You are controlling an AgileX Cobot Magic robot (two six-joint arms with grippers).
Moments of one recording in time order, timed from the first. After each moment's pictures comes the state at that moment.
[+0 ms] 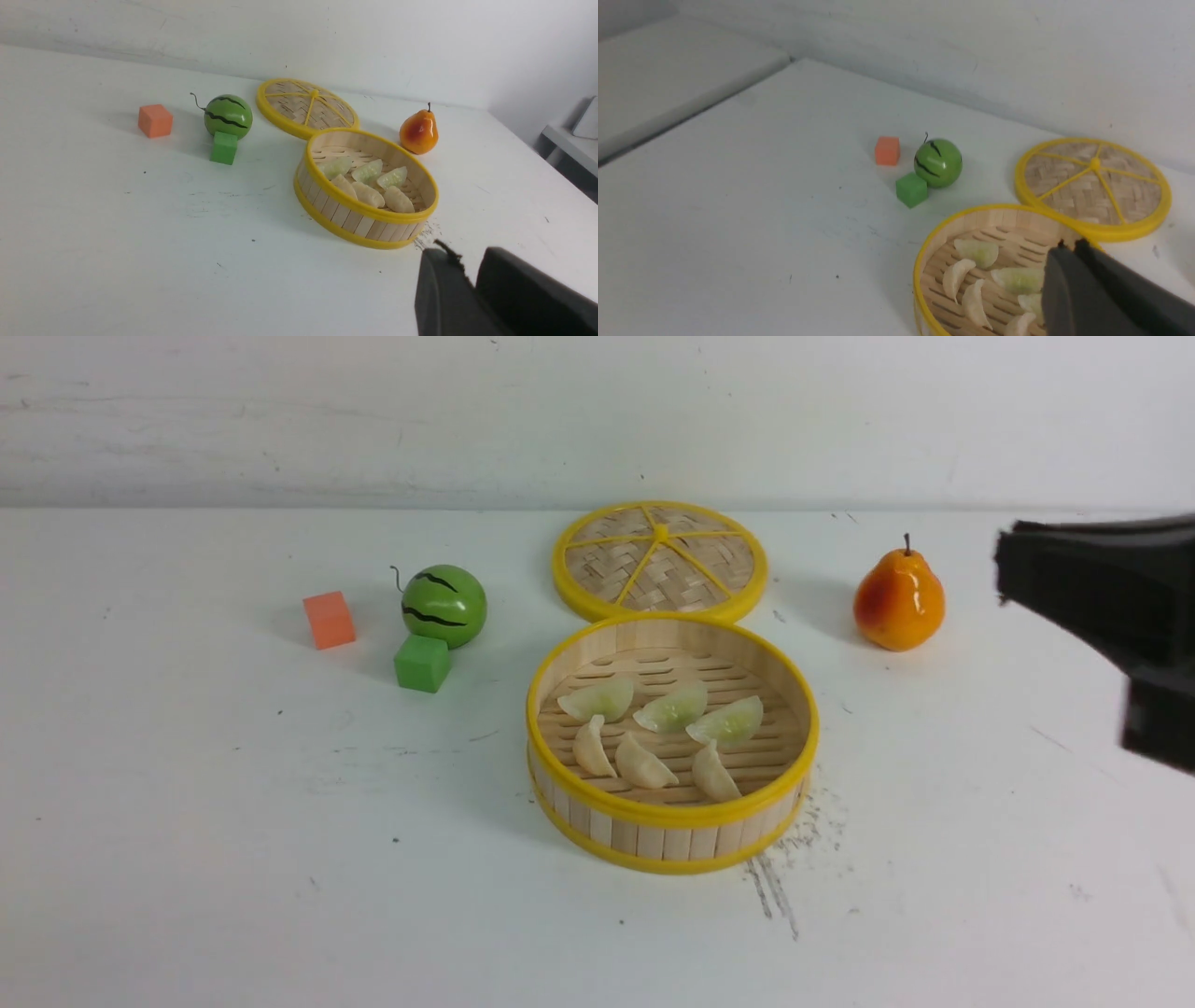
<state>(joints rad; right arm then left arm) 0.57 0.77 -0.84 0.21 0.30 -0.09 -0.58 0.02 -0.76 0.17 0.98 -0.44</state>
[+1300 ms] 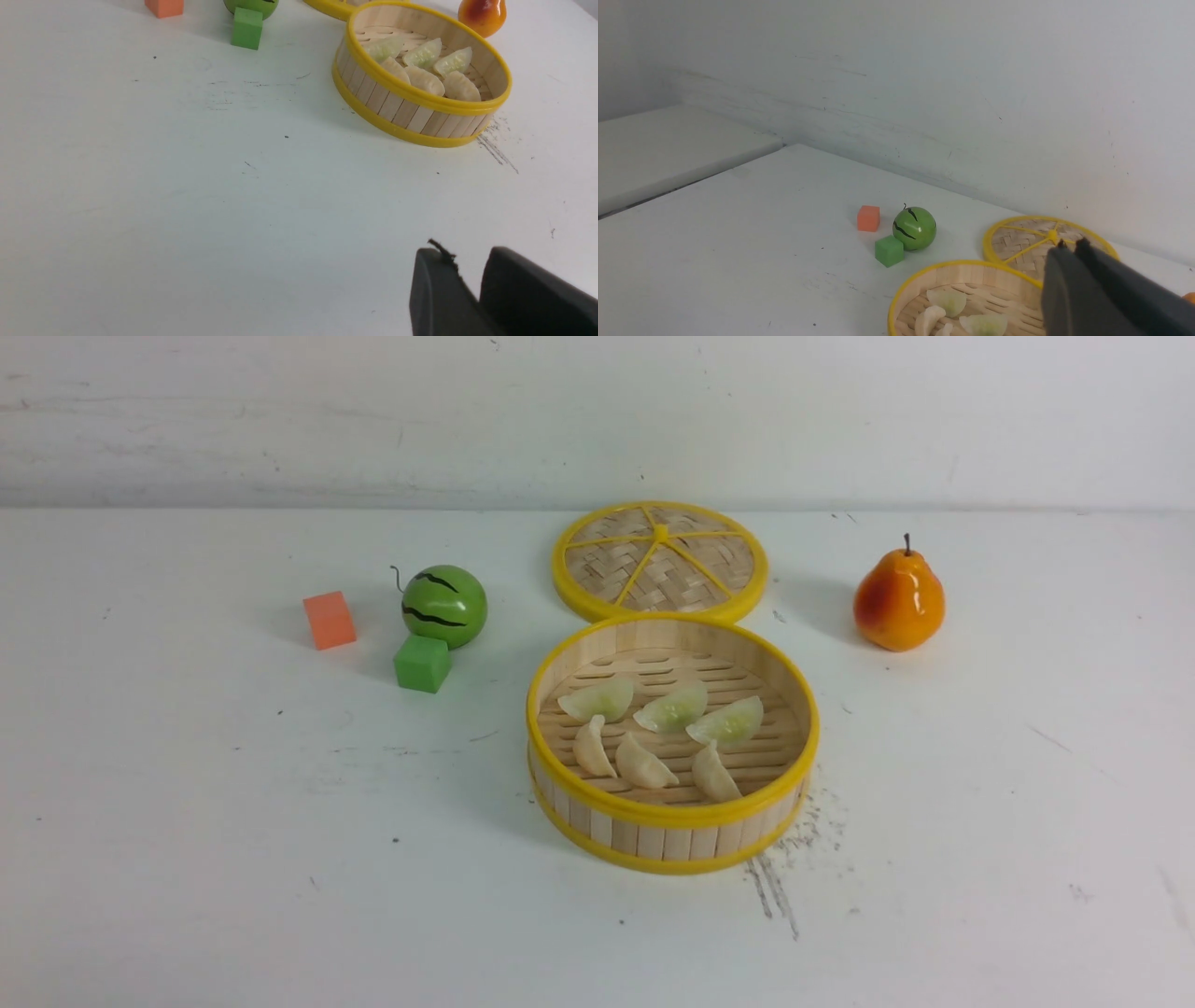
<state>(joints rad) 0.57 0.47 -0.61 0.15 0.18 -0.09 -0.58 0.03 -0.48 0.17 0.90 -0.44</state>
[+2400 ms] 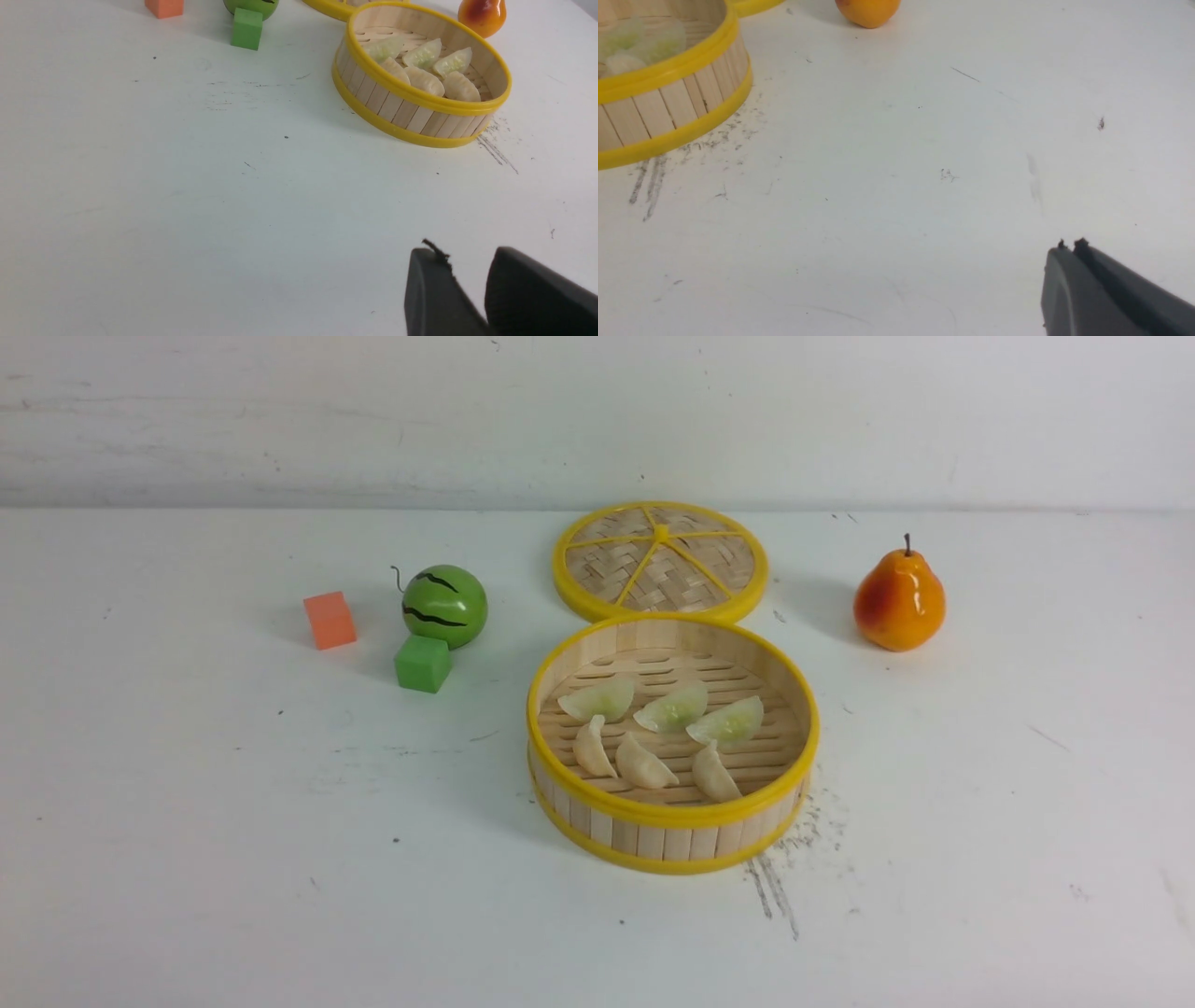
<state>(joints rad) -0.03 -0.01 0.02 -0.06 0.37 0.11 -0.58 0.03 -0.47 0.17 0.90 -0.44</state>
